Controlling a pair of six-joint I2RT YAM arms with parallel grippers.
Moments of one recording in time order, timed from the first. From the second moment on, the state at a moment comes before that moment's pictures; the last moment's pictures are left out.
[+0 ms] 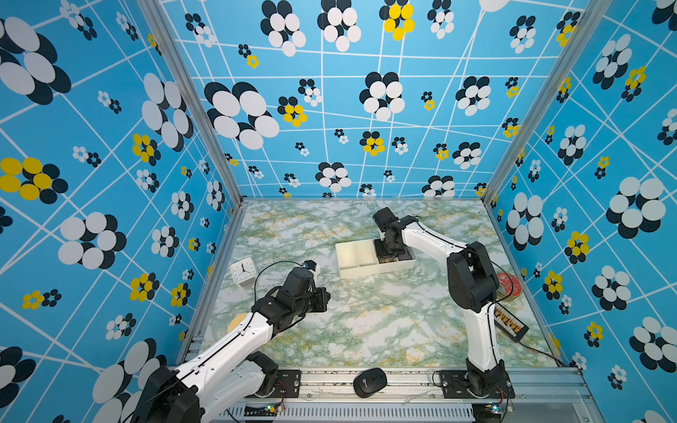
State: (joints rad) left arm -0.54 0.98 0.53 -0.36 0.19 -0.58; right arm 0.54 2.16 1.73 -0.85 0.09 0.33
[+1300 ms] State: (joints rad) left arm -0.54 0.98 0.53 -0.40 0.19 -0.57; right arm 0.57 2.14 1.76 -0.86 0.17 0.33
